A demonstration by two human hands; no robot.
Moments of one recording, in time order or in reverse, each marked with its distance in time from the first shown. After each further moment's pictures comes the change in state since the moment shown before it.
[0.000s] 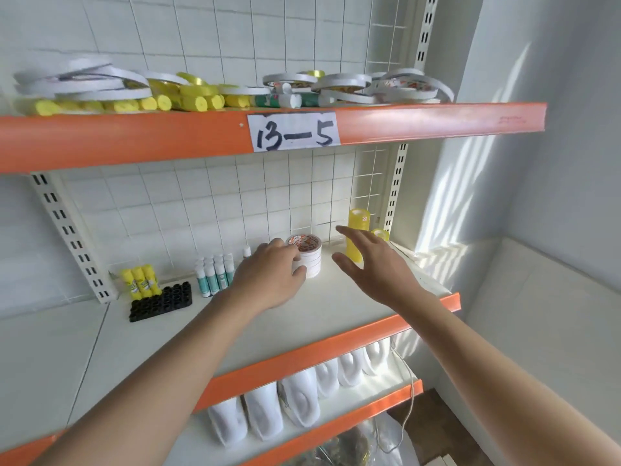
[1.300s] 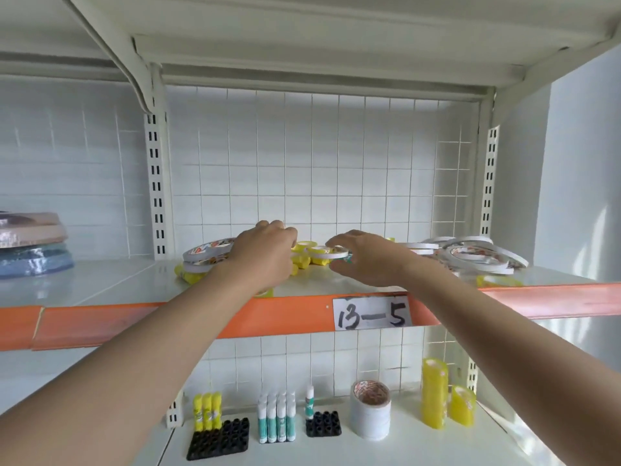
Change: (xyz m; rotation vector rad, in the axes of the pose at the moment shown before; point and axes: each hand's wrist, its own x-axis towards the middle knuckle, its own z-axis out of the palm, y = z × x) left_hand 0.040 -0.030 -0.242 0.482 0.441 -0.094; right_hand 0.195 -0.155 -0.132 -0.142 -0.178 -0.350
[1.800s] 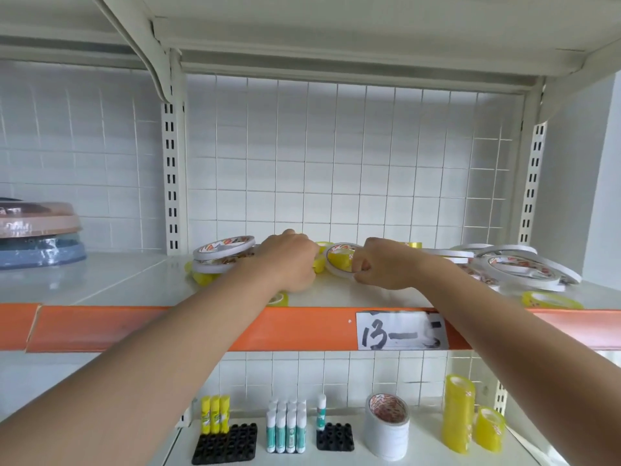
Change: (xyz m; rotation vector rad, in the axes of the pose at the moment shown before) left_hand 0.030 -0.008 0.029 0.016 -0.173 0.078; right_hand 0.035 0.005 0.007 -0.194 -0.165 -0.019
